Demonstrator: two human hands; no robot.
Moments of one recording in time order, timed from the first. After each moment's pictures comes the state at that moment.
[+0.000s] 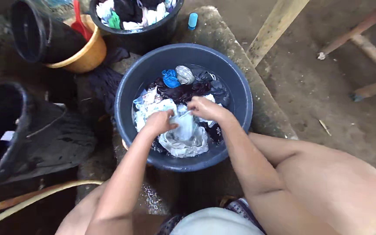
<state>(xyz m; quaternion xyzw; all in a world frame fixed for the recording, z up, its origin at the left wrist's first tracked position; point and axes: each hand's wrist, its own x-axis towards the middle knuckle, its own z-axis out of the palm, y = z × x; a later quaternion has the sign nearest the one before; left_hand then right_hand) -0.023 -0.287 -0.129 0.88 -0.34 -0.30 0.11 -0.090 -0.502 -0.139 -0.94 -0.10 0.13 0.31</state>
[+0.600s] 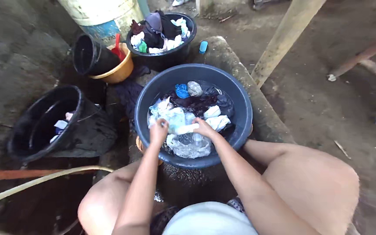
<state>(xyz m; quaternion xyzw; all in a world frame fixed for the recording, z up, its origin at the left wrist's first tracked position) -0.088 -0.235 -0.124 0.93 -0.08 -0.16 0.32 -0.134 -0.458 -0.190 -0.86 0.11 0.18 0.47</state>
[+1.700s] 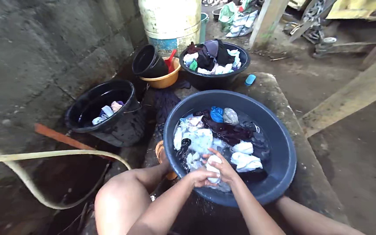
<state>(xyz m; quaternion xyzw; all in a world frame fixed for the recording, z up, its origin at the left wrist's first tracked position) -0.152 -0.257 -0.208 0.55 0.03 -0.48 0.69 -0.156 -0.404 -0.212 -0.58 0.03 0.14 0.80</state>
